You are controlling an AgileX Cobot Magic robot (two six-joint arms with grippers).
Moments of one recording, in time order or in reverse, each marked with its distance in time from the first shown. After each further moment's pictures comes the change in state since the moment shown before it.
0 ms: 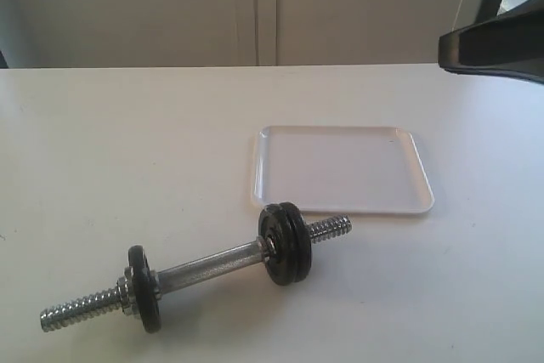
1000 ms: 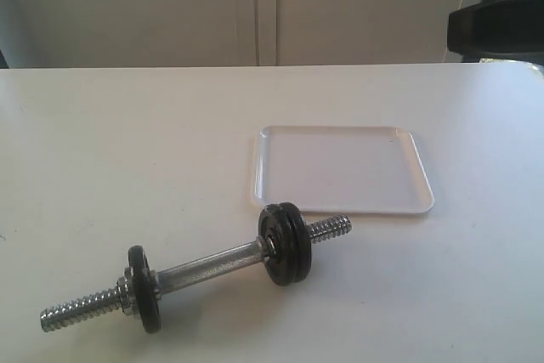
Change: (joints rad) left arm 0.251 -0.025 0.084 0.088 -0.037 -0.183; right arm 0.037 -0.139 0.000 -0.001 -0.027 -0.061
